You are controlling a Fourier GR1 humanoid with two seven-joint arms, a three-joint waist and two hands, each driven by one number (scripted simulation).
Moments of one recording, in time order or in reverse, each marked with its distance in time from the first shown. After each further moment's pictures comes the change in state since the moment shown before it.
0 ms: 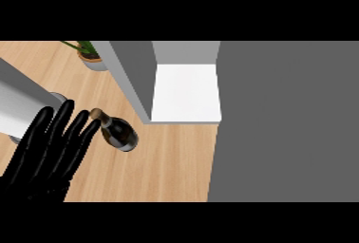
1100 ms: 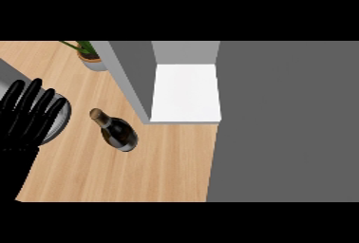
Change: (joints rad) left arm -0.043 0.098 0.369 0.215 0.246 -0.150 -0.022; right arm -0.046 0.005 0.001 -0.017 0.021 -0.015 0.069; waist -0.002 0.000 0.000
